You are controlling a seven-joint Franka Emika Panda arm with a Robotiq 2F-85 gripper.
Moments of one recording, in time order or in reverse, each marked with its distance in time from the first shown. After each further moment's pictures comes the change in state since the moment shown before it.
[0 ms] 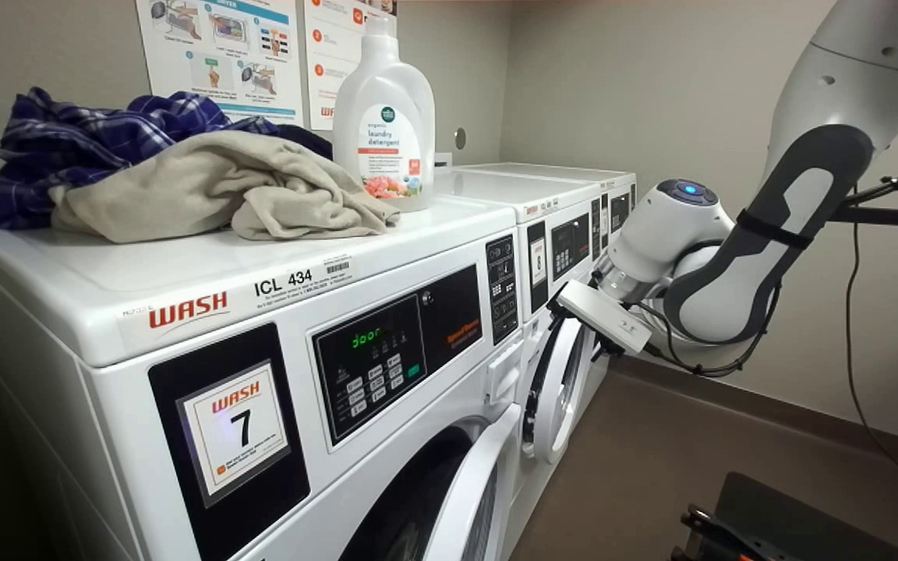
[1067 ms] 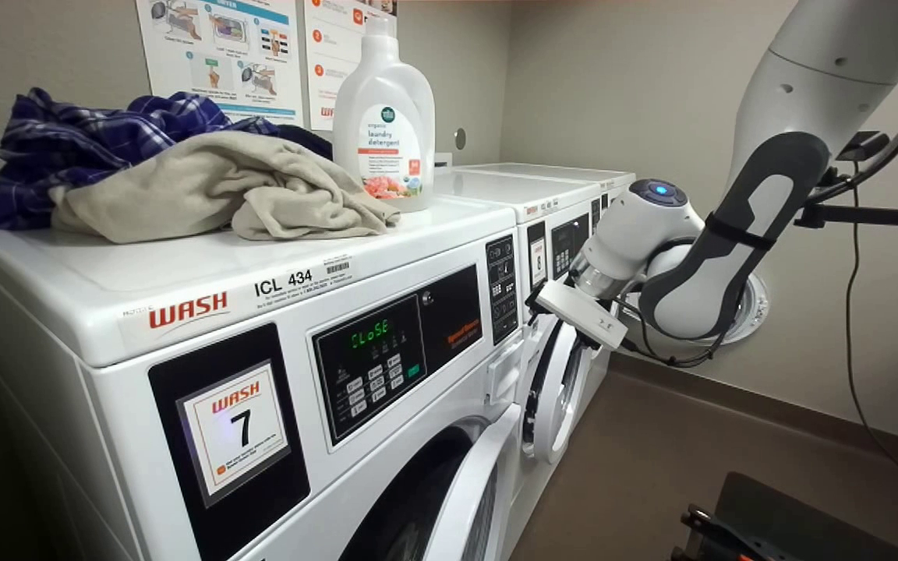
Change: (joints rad) arm 0.270 0.082 -0.205 0.093 -0.007 0.012 0.004
